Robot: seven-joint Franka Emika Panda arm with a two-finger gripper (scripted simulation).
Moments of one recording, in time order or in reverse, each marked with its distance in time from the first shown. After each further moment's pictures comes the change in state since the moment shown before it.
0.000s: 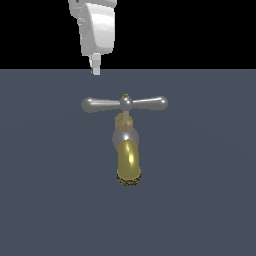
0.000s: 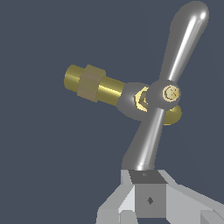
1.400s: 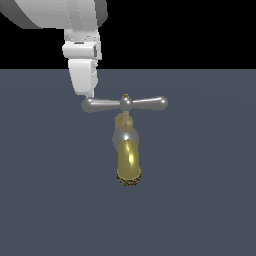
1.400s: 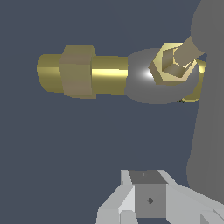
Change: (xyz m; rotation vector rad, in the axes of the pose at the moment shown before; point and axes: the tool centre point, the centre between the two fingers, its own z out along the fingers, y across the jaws) arm -0.014 -0.034 0.085 -0.004 0.023 0.309
